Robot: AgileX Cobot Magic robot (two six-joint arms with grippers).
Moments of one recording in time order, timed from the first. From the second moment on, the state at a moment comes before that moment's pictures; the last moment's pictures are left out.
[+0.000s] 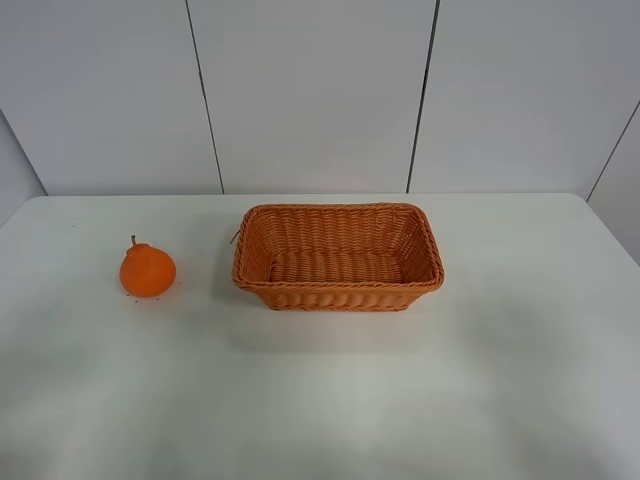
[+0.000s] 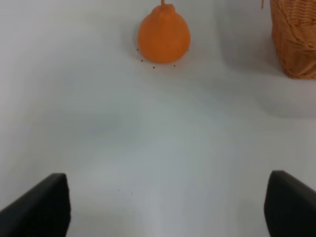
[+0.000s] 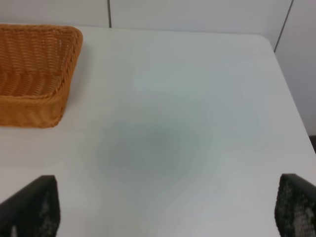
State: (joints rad) left arm 0.01 -0.01 -0.49 0.01 1.06 -0.01; right arm 0.00 -0.01 -0.50 0.01 1.03 -0.01
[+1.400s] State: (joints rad) left arm 0.01 1.28 -1.18 0.01 1.02 0.02; right arm 0.00 -0.01 -0.50 0.01 1.03 -0.01
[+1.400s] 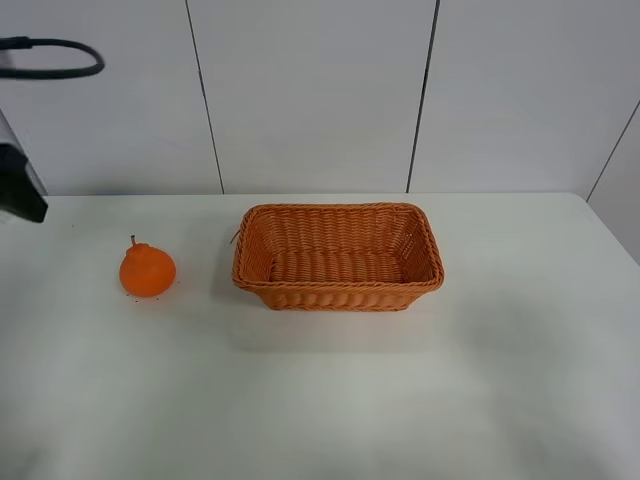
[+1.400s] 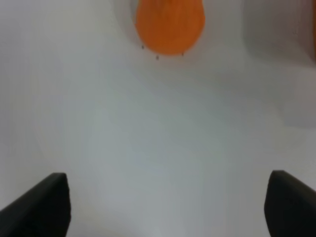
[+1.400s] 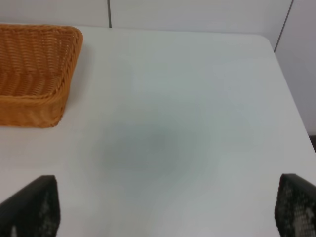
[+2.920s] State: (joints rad) left arm 0.01 2.21 -1.71 -0.03 0.99 0.09; right arm 0.00 -0.01 -0.50 0.01 1.03 -0.01
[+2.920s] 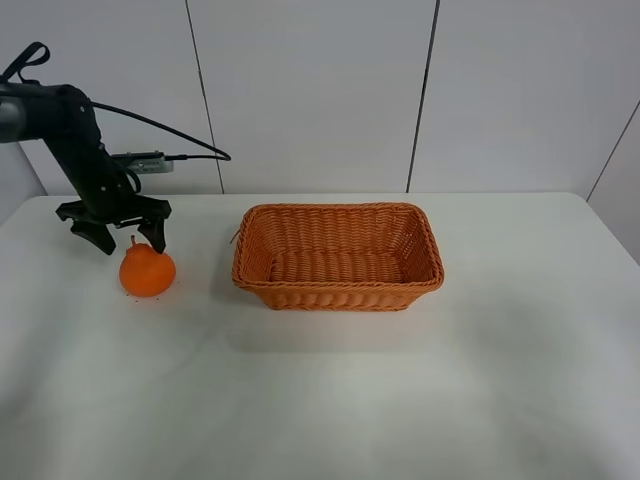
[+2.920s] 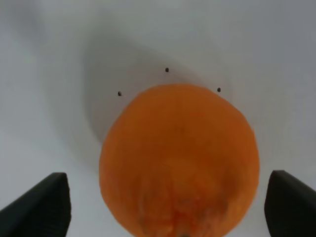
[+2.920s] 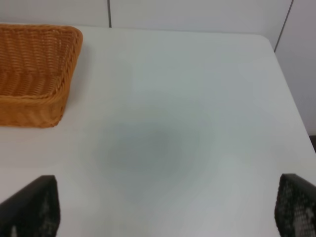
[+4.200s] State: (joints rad) left arm 0.01 2.25 -1.80 -0.01 1.08 0.09; right arm 0.00 -0.01 -0.50 0.01 1.03 -0.01
